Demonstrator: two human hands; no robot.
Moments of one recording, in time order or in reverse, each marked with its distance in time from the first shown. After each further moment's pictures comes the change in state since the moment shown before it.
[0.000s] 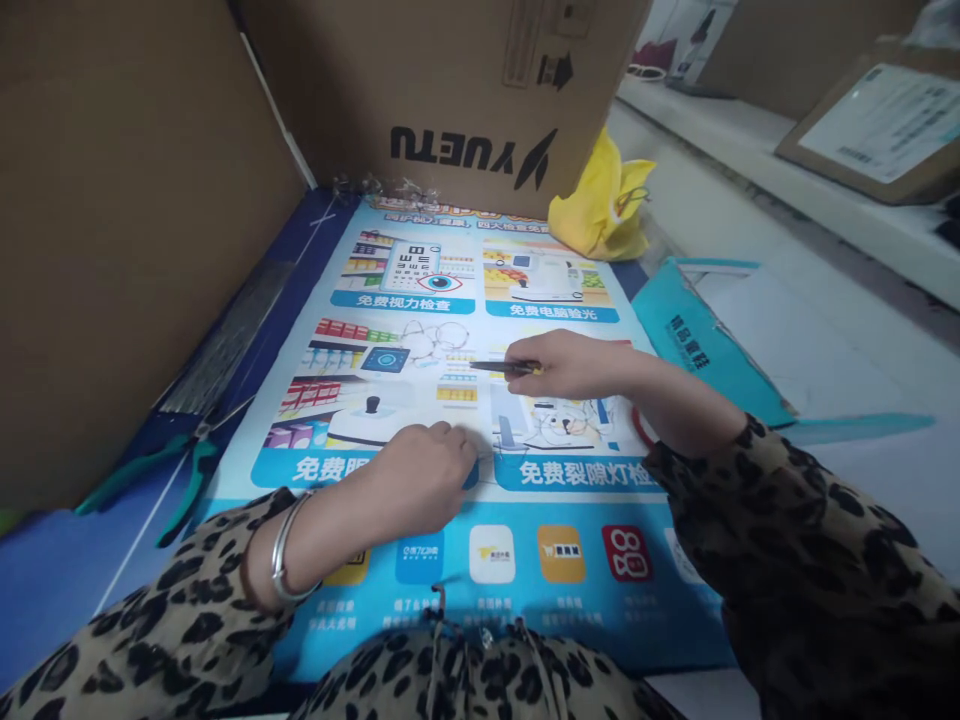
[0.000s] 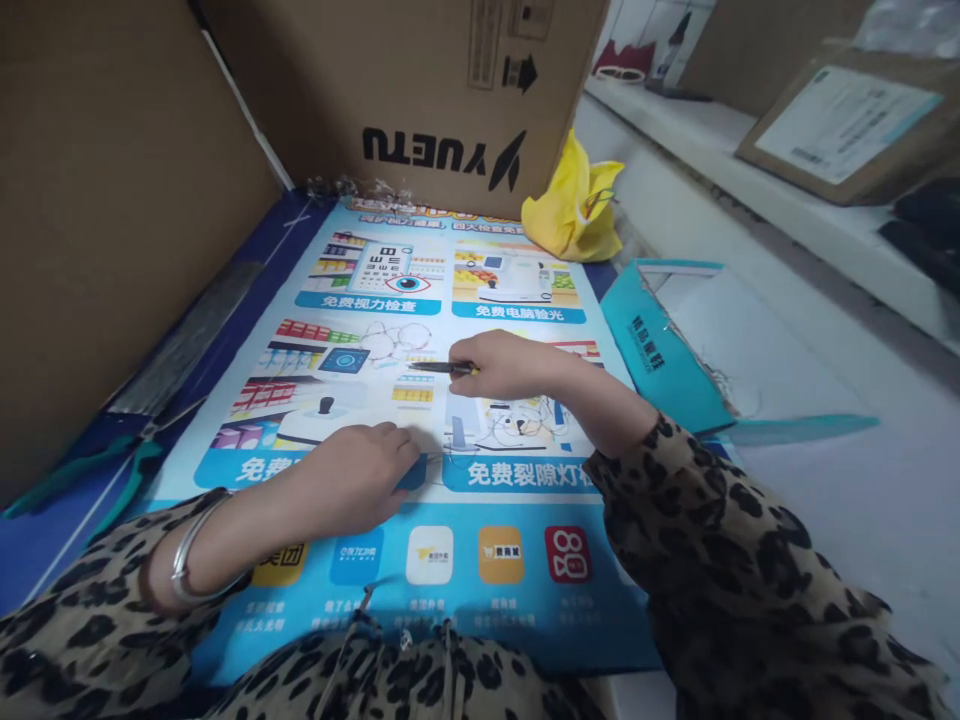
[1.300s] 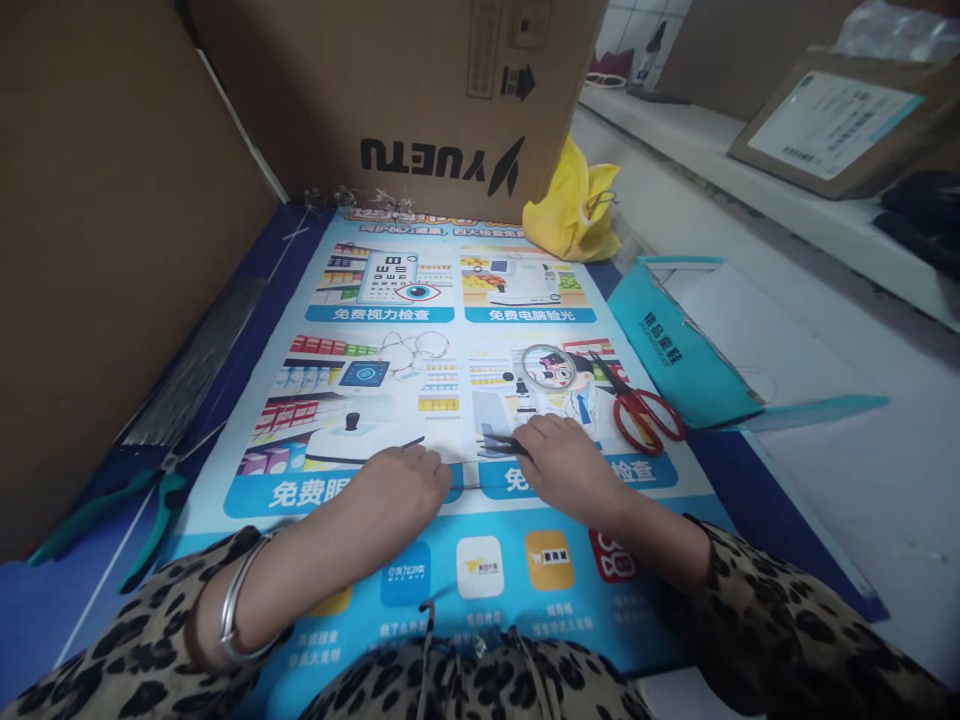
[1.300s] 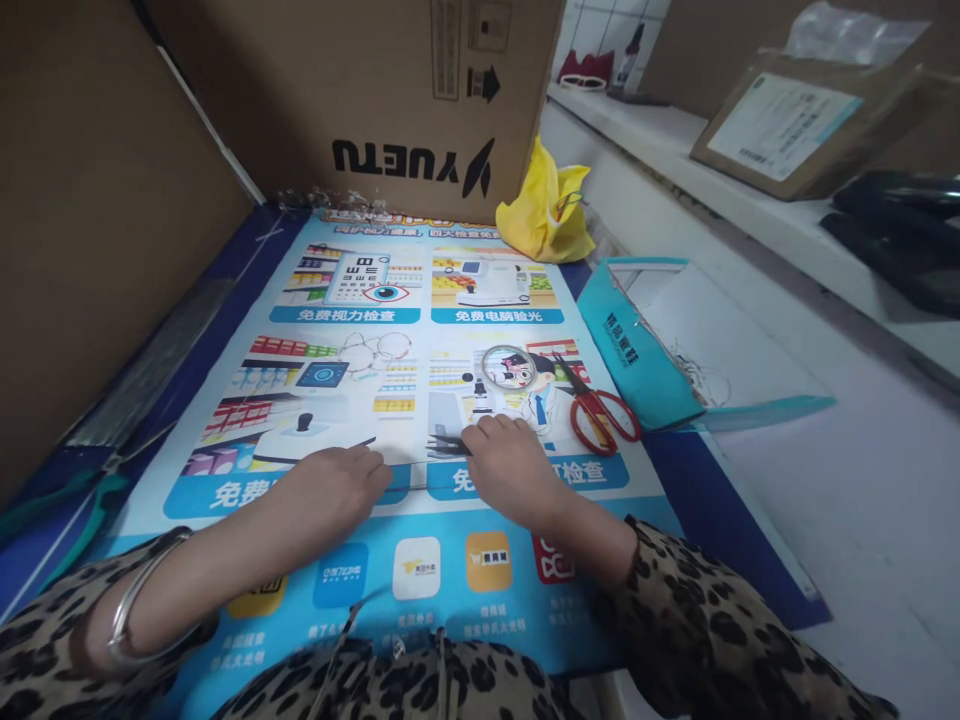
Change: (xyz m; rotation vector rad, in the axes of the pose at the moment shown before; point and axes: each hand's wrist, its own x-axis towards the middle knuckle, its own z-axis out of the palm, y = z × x) left_hand -0.008 -0.004 0.011 0.176 0.071 0.118; right_hand -0.048 -0.010 0.122 -0.249 0.324 0.275
